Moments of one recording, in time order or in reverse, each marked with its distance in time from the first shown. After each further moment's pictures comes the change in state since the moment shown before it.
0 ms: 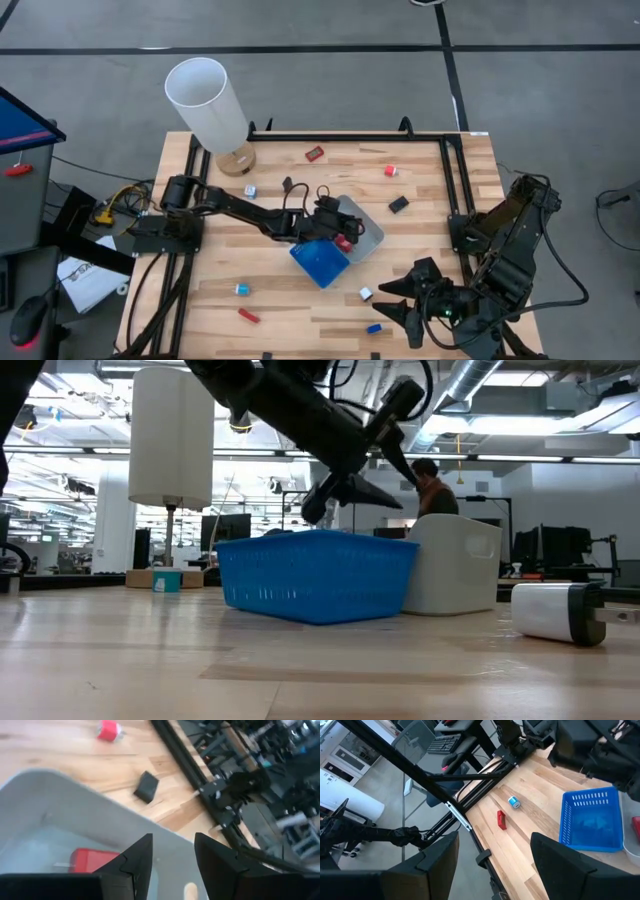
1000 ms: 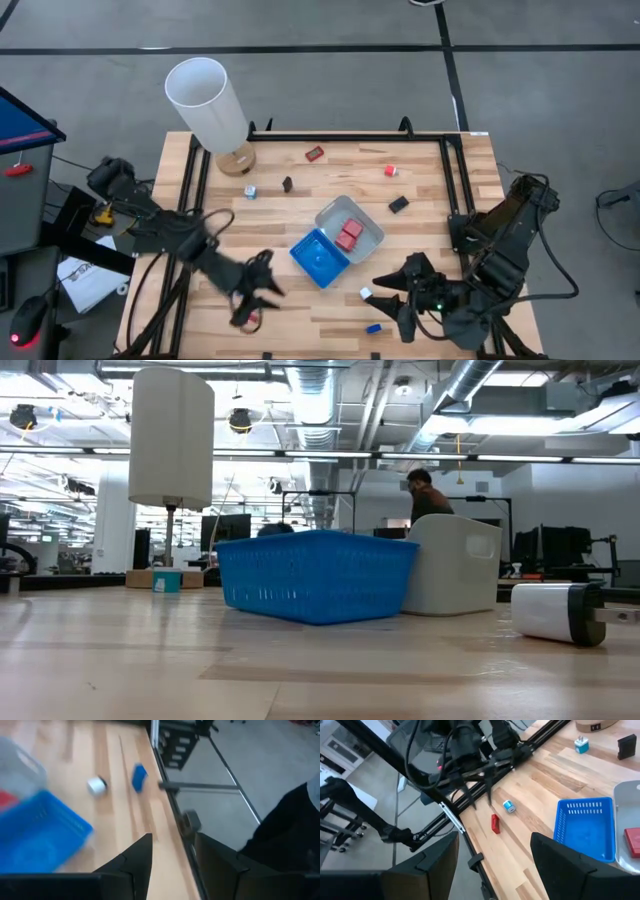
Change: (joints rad) left arm -0.526 -0.640 -0.253 -0.472 0.293 0.527; right arm -0.051 0.000 0.000 0.016 -0.046 -0.099
